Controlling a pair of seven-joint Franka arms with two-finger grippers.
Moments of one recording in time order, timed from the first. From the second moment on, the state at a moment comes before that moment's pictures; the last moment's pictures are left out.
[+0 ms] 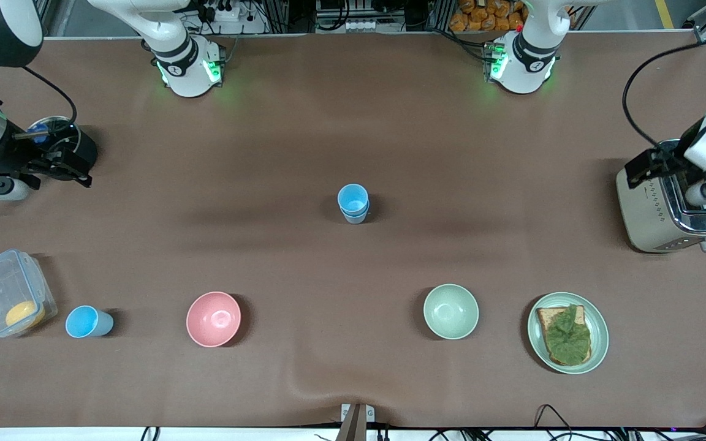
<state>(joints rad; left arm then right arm) -0.06 0.02 -0.01 -1.61 0.09 1.62 -0.10 0.00 -0.02 0.02 -1.73 -0.02 1.72 -0.02</state>
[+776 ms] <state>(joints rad) -0.08 -0.01 0.07 -1.56 0.07 1.56 0.02 0.00 -0.02 0.02 -1.73 -0.02 1.71 -0.02</state>
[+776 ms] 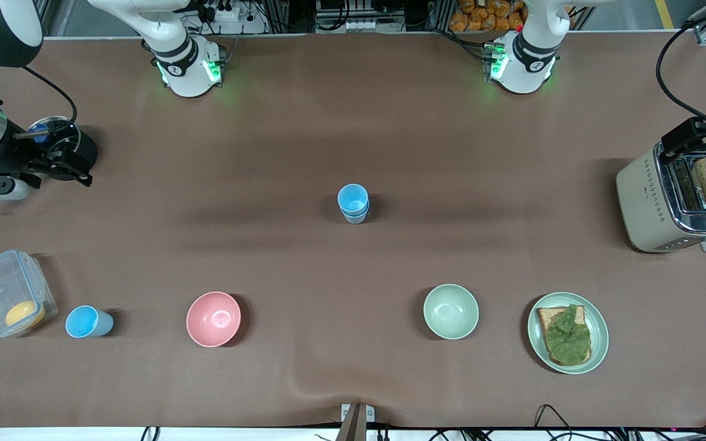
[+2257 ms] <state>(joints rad) -0.13 -0.01 0.09 -1.55 0.01 1.54 -0.06 0.00 -0.02 0.02 -1.73 -0.02 1.70 -0.02</state>
